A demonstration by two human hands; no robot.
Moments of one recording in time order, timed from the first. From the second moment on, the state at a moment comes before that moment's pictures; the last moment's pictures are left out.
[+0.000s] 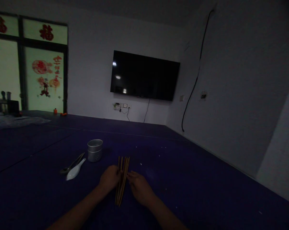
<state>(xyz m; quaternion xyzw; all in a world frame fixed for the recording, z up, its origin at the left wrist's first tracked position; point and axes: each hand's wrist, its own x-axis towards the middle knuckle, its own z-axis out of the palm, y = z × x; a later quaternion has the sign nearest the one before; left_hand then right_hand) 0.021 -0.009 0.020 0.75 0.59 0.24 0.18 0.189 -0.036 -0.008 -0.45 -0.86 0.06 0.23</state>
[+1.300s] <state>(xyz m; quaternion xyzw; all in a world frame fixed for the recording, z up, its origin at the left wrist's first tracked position) 0.022 -0.015 -0.004 0.85 0.44 0.28 0.06 0.185 -0.050 0.008 -0.46 -0.84 0.10 0.26</state>
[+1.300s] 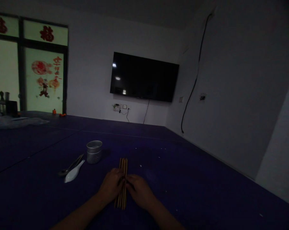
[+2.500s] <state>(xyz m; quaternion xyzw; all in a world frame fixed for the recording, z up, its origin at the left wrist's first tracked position) 0.027 -0.011 -0.008 0.85 0.47 0.24 0.06 0.190 -0.045 -0.002 -0.49 -0.83 0.09 0.24</state>
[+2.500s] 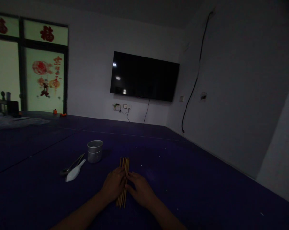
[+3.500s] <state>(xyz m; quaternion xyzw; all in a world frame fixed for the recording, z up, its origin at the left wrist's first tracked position) 0.032 -0.007 -0.005 0.84 0.49 0.23 0.05 0.184 -0.042 -0.001 -0.53 -0.82 0.05 0.22</state>
